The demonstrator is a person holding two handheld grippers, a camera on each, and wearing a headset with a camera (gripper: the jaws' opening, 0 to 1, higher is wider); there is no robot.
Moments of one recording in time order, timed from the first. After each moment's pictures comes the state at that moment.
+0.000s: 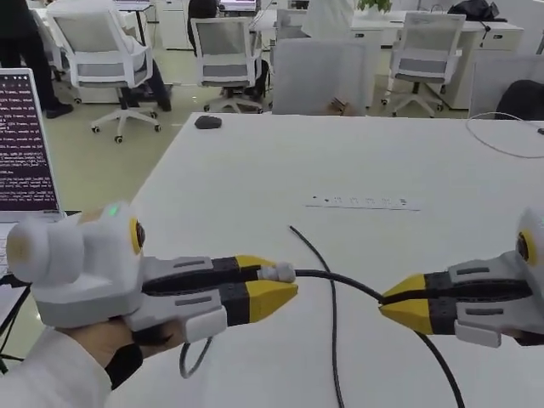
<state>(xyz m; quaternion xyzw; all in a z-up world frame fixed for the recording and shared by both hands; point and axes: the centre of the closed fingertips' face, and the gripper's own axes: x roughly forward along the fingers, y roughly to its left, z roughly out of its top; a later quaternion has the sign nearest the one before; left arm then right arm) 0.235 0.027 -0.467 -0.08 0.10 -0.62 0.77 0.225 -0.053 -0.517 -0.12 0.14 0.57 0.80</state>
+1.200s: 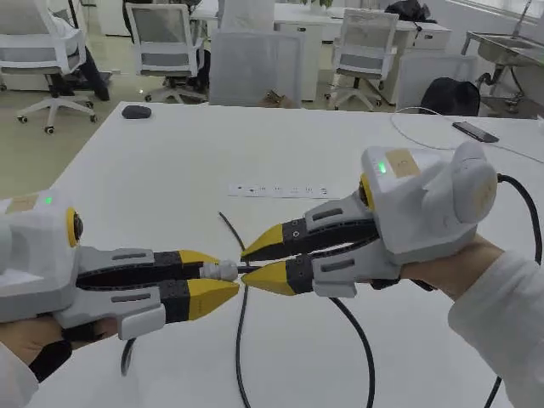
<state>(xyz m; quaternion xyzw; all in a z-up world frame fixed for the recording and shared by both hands) 0.218 -0.039 -0.476 -0.03 0.11 -0.63 0.77 0.216 -0.037 -0.477 -0.21 0.08 0.64 0.73</state>
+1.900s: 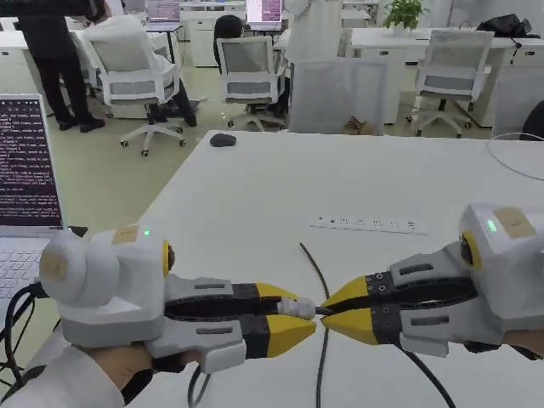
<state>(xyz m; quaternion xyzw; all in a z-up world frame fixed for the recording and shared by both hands) 0.235 -0.014 -0.473 -0.01 0.12 -0.63 0.77 0.225 -0.018 -0.477 -0.18 0.06 0.65 0.74</state>
